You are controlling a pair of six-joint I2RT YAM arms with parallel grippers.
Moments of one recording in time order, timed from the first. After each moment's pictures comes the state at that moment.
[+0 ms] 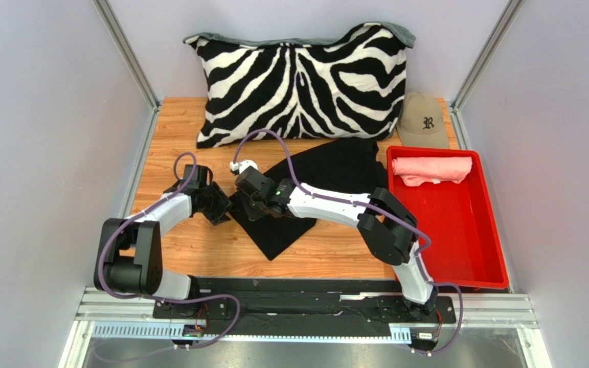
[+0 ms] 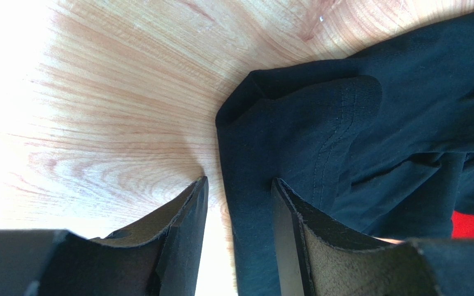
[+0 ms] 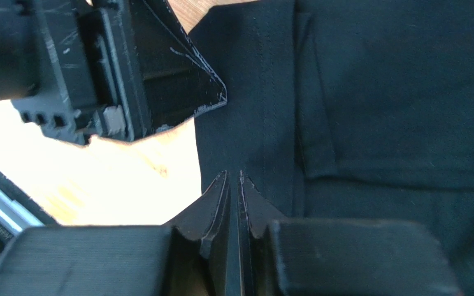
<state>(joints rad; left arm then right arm) -0.08 1.42 0.66 -0.34 0.21 -0.84 1.06 2.06 1.61 -0.38 0.12 0.43</state>
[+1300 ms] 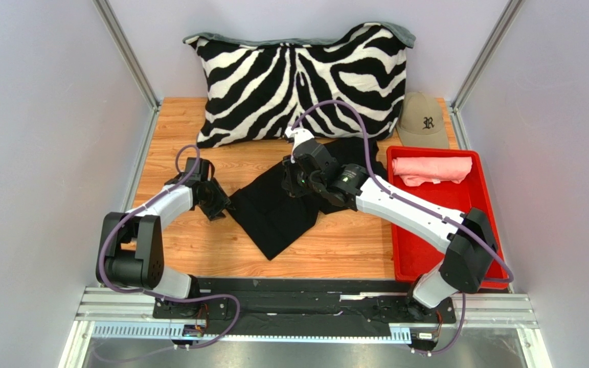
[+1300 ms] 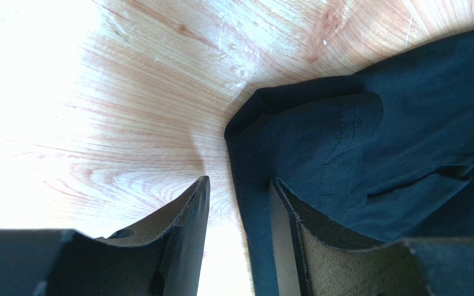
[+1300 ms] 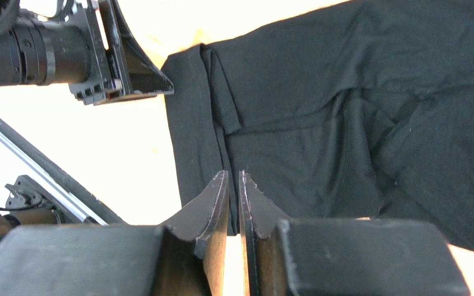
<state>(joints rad) -0.09 1.46 0.76 -0.44 0.12 -0.75 0.91 1.57 1.35 -0.41 0.11 0.45</state>
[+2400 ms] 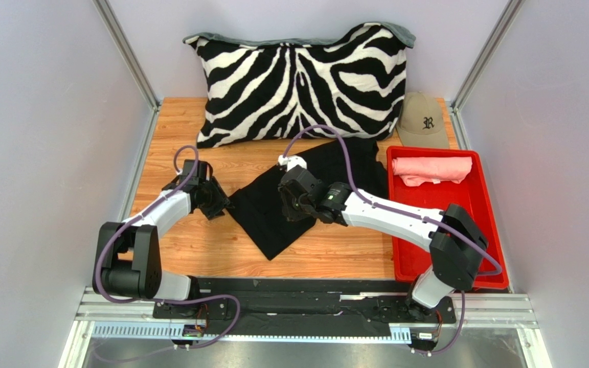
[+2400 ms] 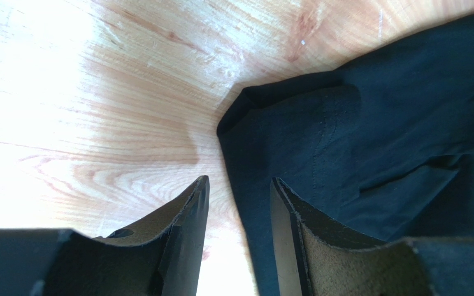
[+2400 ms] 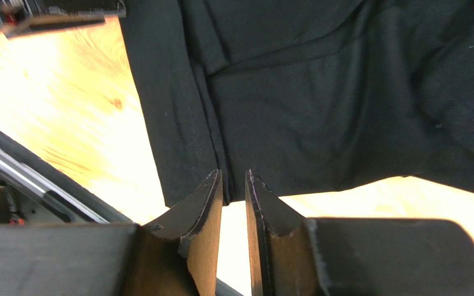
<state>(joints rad) -0.09 1.40 0.73 -0.40 0.11 -0.71 0.98 1.60 1.21 -0.40 0.15 0.53</state>
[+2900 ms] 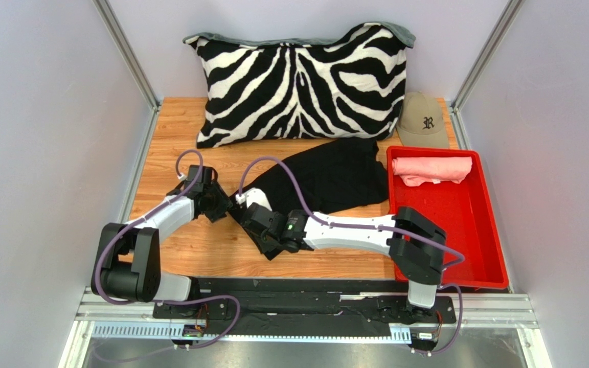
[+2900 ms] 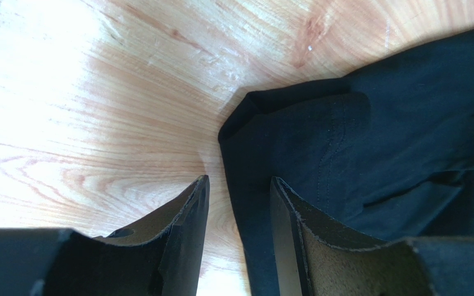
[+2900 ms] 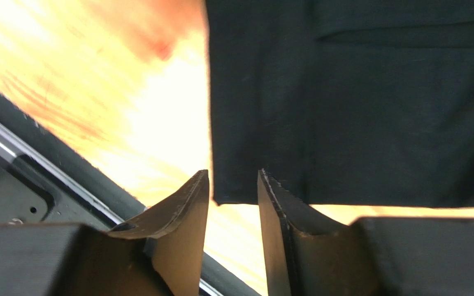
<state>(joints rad) -0.13 1.38 0.65 -0.29 0.05 -0.79 1.23 1.82 1.33 -0.42 0.29 0.49</state>
